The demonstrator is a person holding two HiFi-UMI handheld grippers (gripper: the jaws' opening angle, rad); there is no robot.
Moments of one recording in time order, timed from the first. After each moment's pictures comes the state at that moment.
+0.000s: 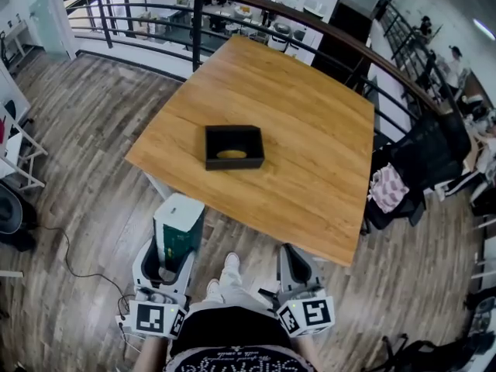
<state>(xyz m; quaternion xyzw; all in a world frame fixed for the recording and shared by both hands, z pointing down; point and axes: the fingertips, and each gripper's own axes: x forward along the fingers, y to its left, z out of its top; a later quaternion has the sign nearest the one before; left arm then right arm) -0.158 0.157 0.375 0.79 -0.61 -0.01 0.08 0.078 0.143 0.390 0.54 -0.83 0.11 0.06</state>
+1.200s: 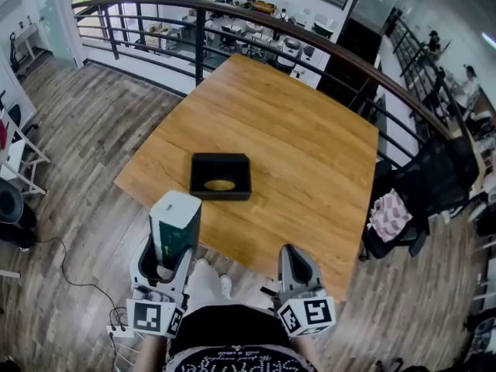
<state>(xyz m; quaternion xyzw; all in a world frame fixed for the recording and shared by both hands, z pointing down) -0.117 0.061 0.359 0.77 -0.64 -0.03 0.05 0.130 0.035 0.392 0.52 -0.84 0.11 0.04</state>
